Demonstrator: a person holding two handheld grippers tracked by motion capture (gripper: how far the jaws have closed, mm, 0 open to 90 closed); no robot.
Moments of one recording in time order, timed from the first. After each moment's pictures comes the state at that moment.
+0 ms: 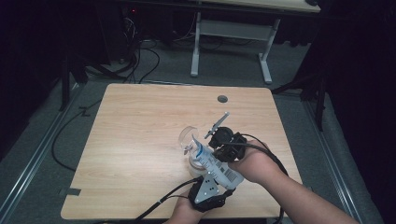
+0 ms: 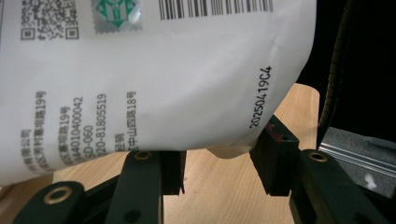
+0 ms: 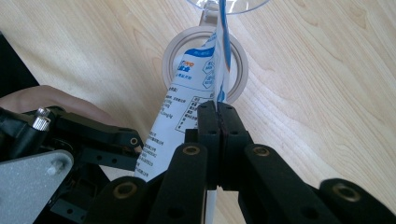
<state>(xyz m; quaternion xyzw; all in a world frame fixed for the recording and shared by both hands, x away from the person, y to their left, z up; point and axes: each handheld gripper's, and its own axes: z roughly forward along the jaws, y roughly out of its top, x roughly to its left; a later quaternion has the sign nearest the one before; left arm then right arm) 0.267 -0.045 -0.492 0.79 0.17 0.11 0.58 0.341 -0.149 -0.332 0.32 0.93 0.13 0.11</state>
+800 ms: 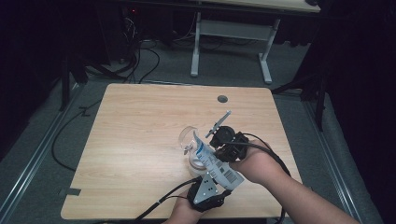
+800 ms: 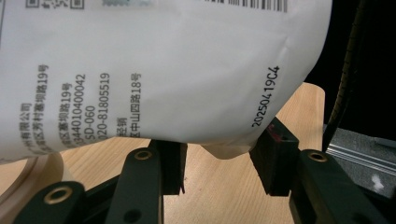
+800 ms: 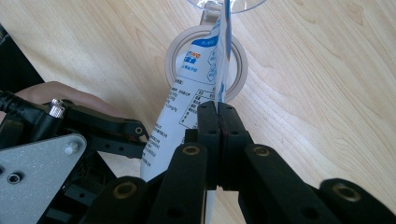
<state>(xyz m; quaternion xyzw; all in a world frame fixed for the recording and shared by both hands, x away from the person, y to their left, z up) 0.267 -0.042 -0.494 0.79 0.17 0.12 0.58 0.337 -0.150 -0.323 0.33 0.93 0.13 0.10</state>
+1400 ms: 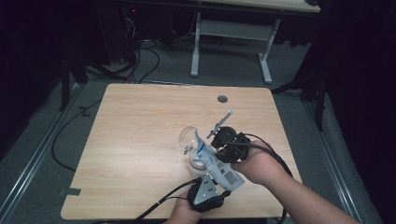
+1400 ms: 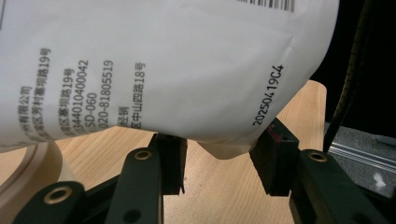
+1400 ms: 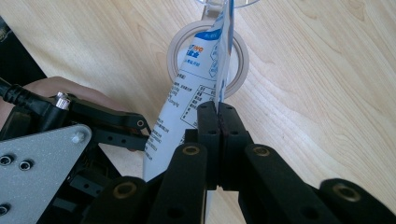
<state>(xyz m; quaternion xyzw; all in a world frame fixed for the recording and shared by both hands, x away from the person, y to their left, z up) 0.266 -0.042 -0.497 0.79 0.17 0.13 0.57 0.334 -0.152 -0.321 0.33 0.93 0.13 0.10</state>
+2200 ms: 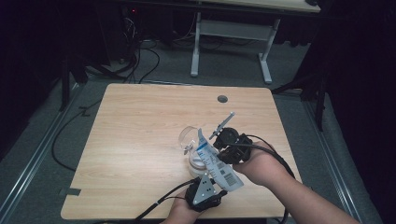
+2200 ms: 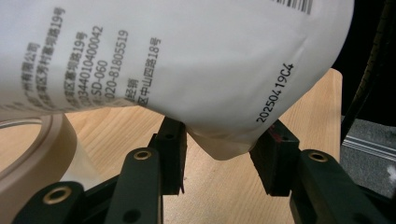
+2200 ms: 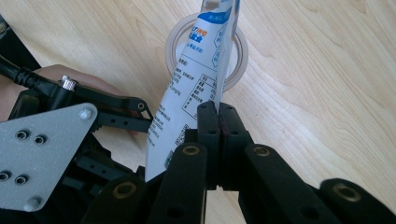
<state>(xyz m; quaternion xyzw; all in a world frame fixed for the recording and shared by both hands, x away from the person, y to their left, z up) 0.270 -0.038 -0.506 0.80 0.17 0.14 0.56 0.332 -0.157 -0.323 0.33 0.93 0.13 0.10</state>
